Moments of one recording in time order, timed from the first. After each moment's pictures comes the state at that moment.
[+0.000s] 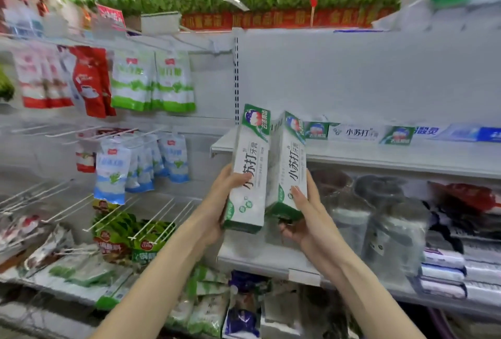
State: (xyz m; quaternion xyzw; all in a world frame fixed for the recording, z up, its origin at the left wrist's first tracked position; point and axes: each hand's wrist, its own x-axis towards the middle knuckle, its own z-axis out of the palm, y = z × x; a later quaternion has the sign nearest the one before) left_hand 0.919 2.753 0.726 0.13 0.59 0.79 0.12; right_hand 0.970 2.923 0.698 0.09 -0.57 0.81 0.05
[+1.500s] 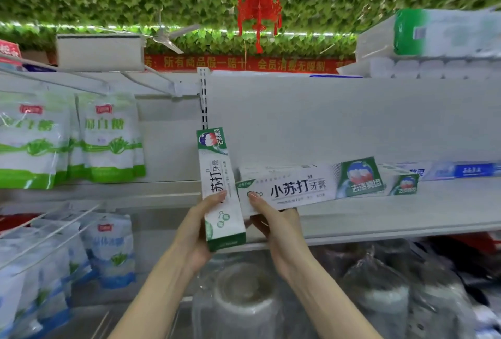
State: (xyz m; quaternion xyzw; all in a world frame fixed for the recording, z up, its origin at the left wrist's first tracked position) left_hand 0.672 2.734 0.772 0.15 0.42 0.86 0.24; right_hand 0.714 2.869 0.750 0.00 -0.53 0.80 0.27
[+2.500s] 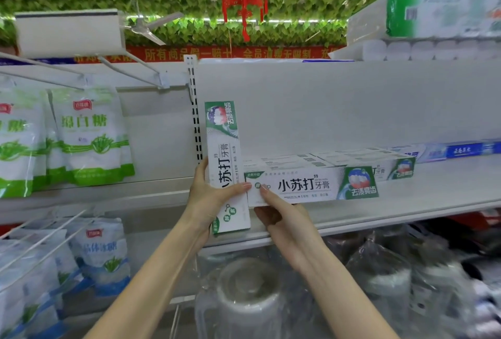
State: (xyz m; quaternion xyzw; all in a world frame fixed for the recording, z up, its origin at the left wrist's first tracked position) left_hand 0.645 2.755 0.790 0.22 0.59 0.78 0.07; right_hand 0.716 2.872 0.755 -0.02 -0.40 0.89 0.21
